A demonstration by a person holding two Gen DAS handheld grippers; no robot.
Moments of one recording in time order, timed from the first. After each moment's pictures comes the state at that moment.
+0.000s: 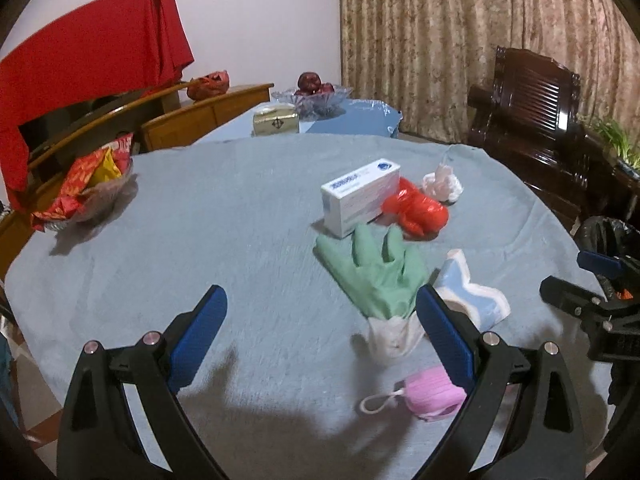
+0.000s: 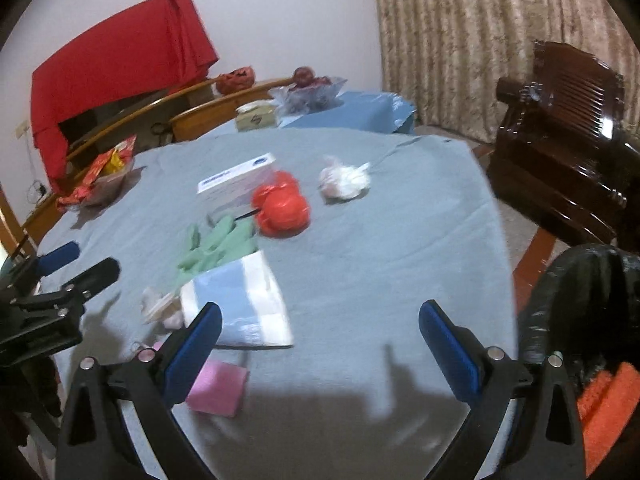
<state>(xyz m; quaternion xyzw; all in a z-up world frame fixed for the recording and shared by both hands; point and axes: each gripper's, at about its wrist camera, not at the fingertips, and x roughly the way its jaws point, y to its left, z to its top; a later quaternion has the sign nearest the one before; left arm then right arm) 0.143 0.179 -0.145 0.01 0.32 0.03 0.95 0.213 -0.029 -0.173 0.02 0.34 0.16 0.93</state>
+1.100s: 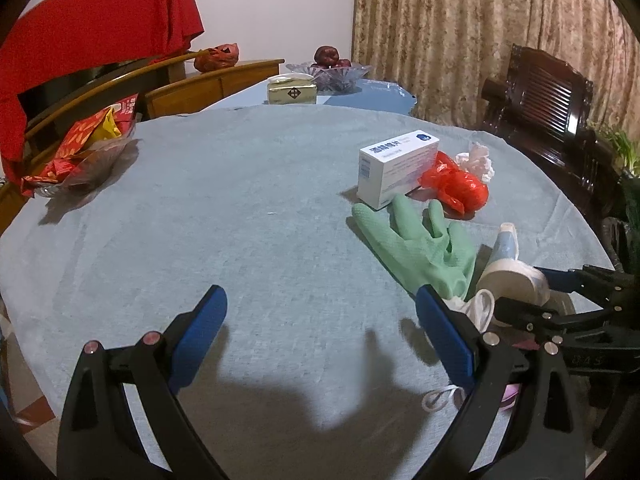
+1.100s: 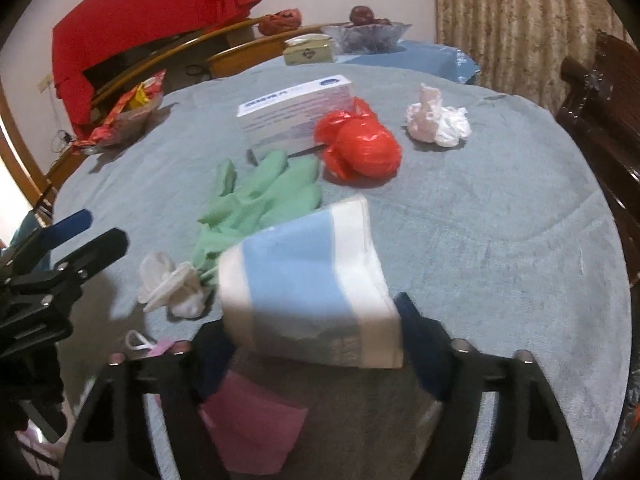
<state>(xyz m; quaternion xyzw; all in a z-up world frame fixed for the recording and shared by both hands) 0.153 0.212 -0.174 -0.02 0.35 0.04 0.94 0.252 0.030 -0.216 -0.01 0.42 0.24 0.88</state>
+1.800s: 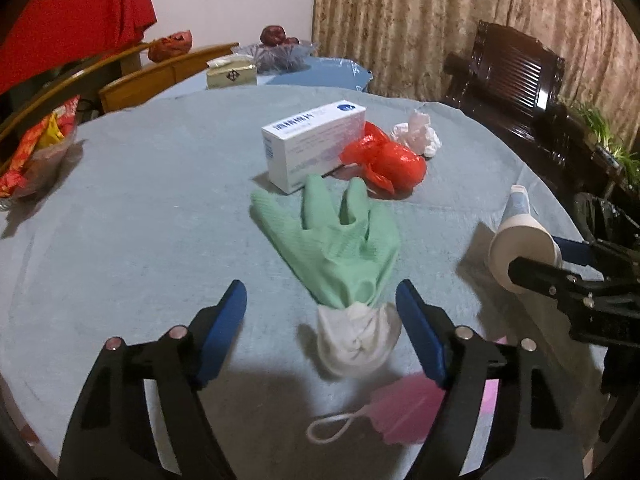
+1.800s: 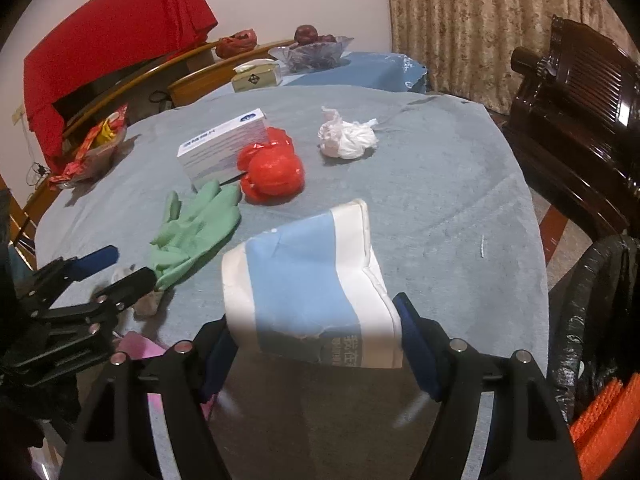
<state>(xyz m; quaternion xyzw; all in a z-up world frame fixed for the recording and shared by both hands) 0.181 0.156 -0.189 -0.02 0.39 -0.03 0.92 0.246 -0.029 -0.198 0.01 0.41 0.17 0.90</state>
